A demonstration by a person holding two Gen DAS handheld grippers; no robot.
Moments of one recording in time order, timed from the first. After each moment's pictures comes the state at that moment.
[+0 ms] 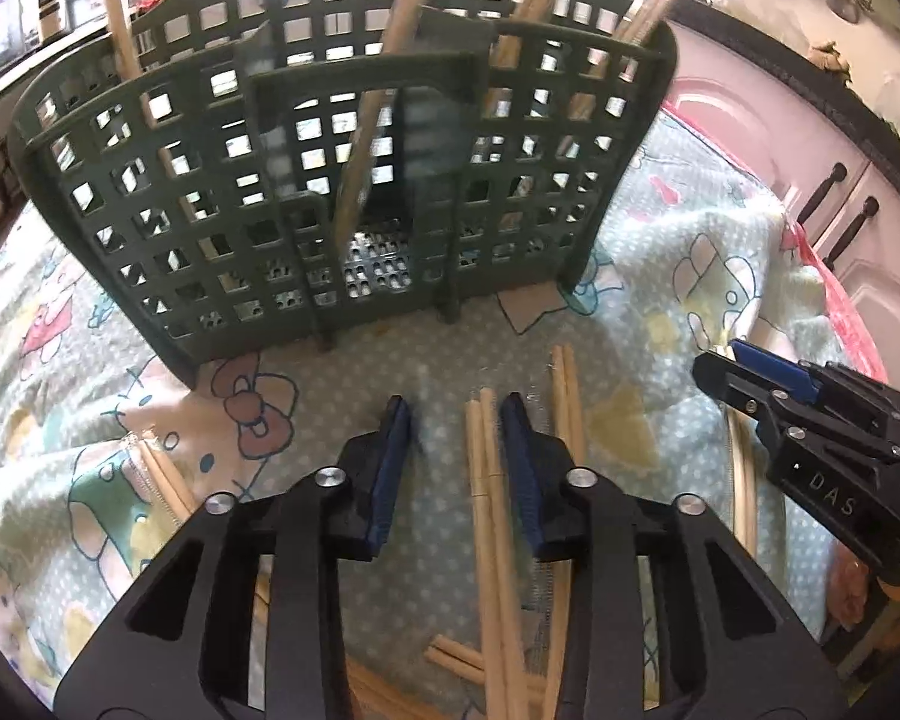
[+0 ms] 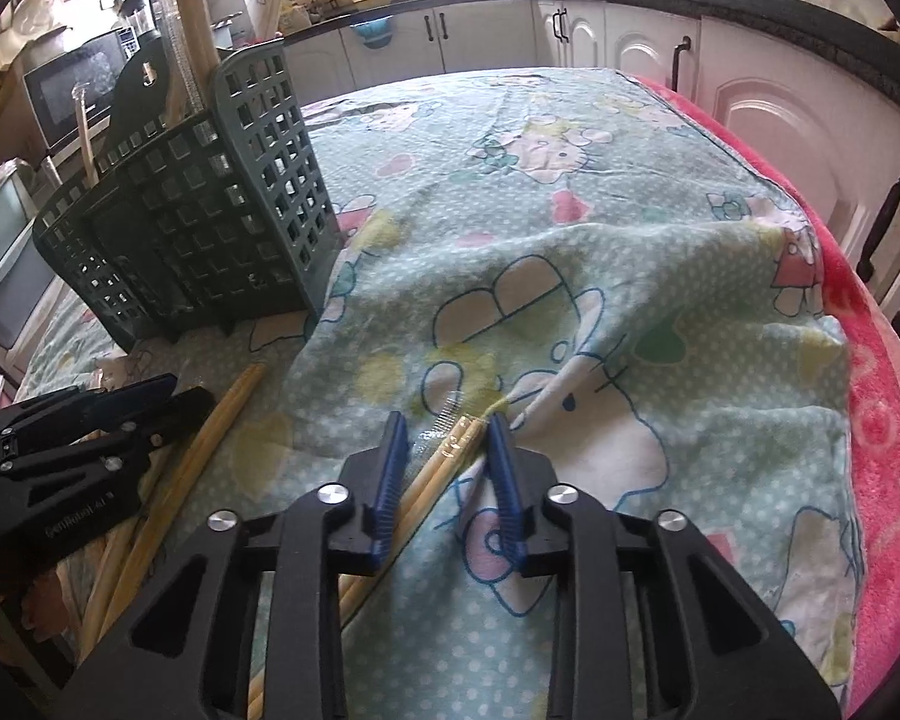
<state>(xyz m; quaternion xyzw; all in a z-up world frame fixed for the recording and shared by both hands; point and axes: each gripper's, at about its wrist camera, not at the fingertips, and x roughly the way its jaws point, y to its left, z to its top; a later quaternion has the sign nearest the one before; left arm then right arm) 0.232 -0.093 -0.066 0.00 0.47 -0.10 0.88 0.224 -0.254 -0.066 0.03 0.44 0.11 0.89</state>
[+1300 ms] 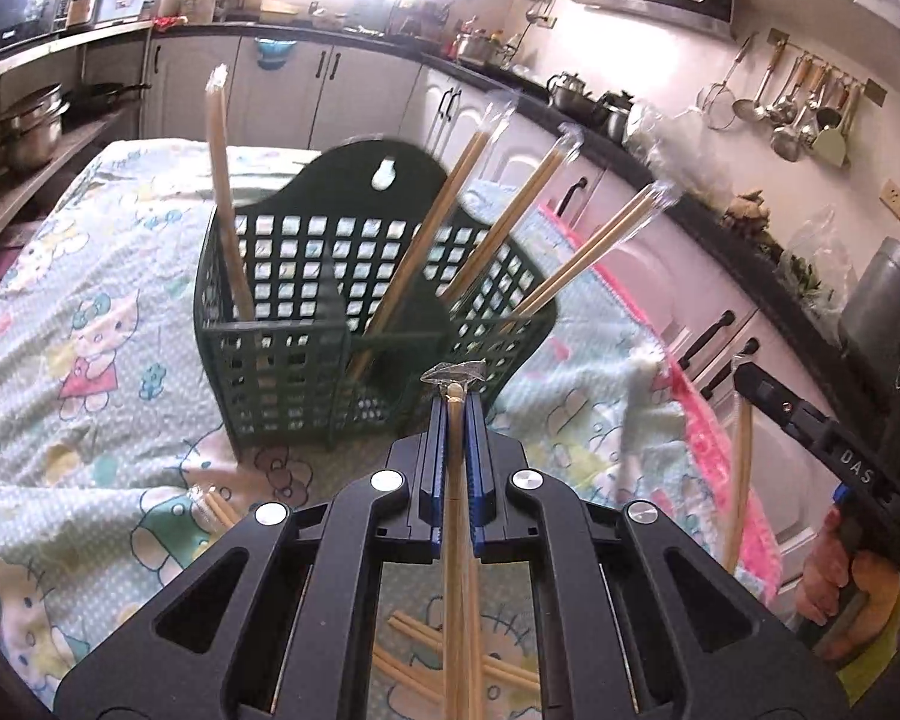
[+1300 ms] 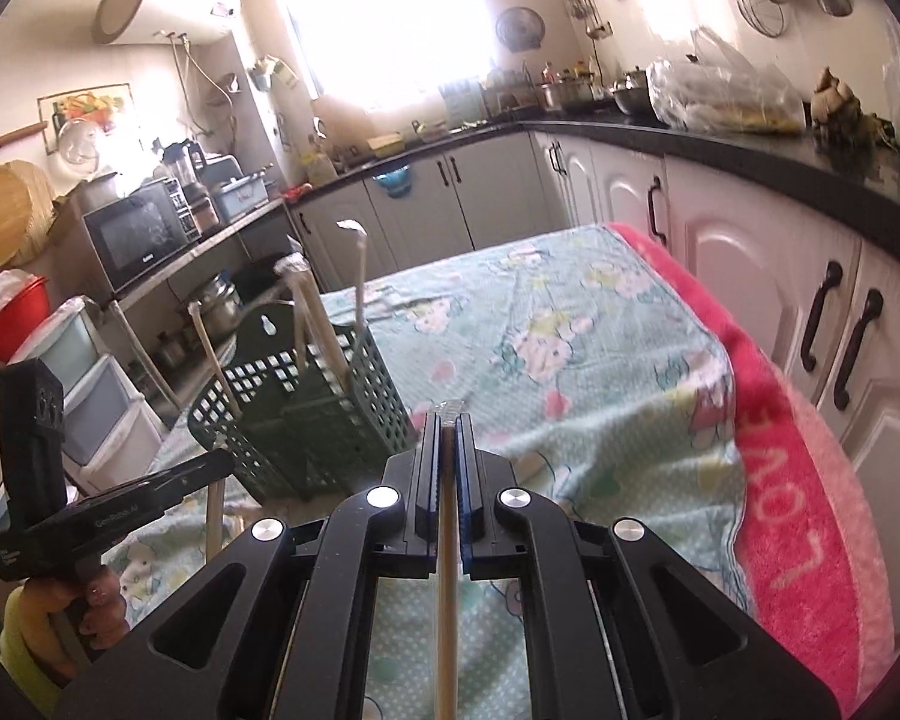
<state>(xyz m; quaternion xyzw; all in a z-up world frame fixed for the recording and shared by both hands) 0.188 -0.025 0.040 -0.12 0.36 -0.17 0.91 0.170 -0.292 0.061 0.12 0.29 0.13 0.94</state>
